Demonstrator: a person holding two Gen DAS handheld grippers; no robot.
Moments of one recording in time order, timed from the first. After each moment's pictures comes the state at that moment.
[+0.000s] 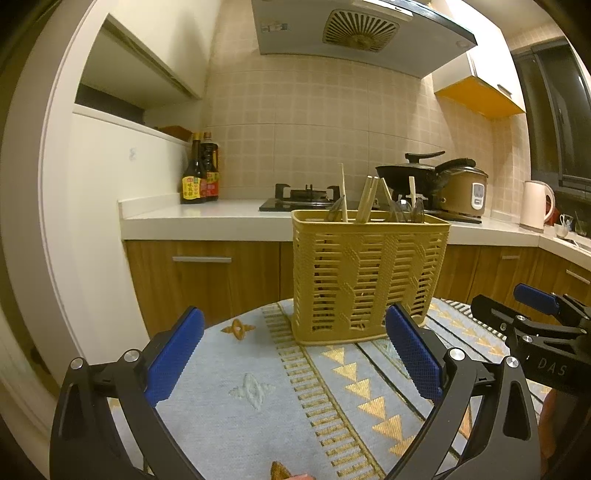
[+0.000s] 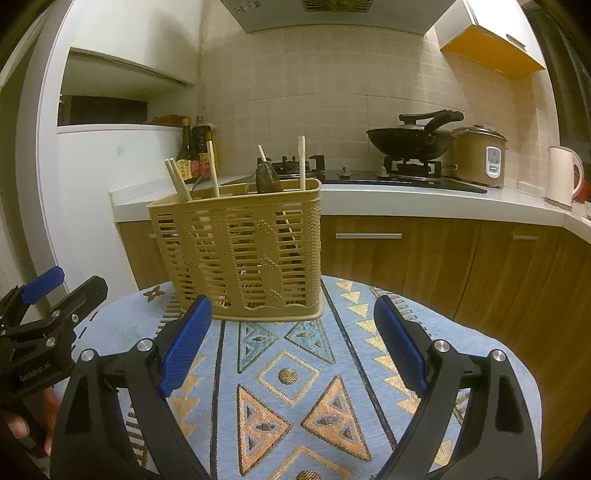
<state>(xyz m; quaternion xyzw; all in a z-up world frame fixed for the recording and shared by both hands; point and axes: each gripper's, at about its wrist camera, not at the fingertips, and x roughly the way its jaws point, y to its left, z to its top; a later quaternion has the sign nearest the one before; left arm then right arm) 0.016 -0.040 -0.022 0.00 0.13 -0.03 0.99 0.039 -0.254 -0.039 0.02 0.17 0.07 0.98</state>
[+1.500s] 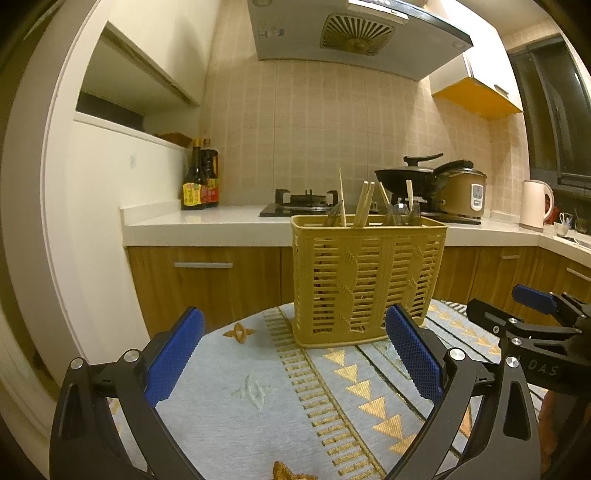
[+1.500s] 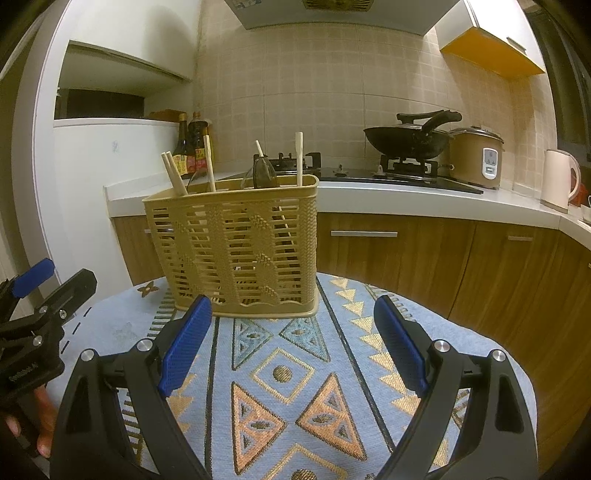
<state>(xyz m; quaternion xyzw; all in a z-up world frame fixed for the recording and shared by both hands) 0.010 -0.040 -0.021 0.00 0.11 -0.03 0.99 0.040 -0.250 -0.041 0.01 0.18 0.06 0.98</state>
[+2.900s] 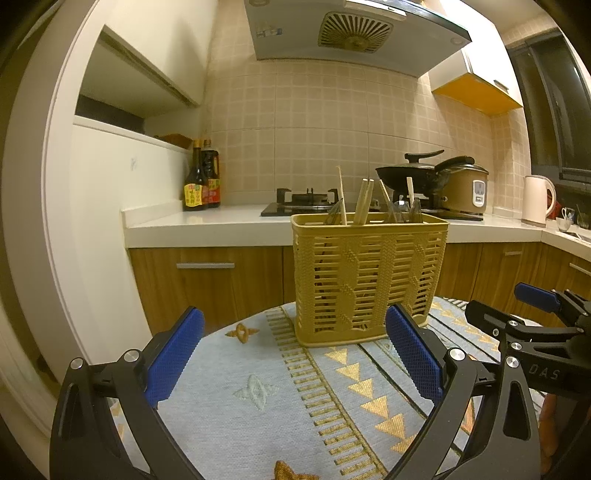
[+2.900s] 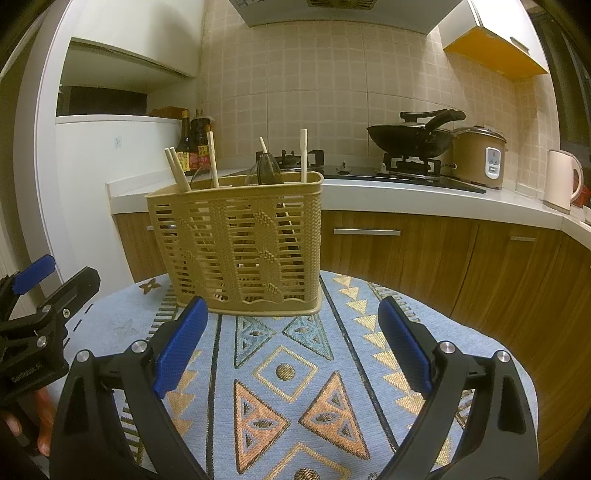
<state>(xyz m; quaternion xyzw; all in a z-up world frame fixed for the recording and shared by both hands) 0.014 -0.043 -0.022 0.01 0.12 -0.02 0.99 0.040 -0.247 -0.042 0.01 0.18 0.07 0.98</state>
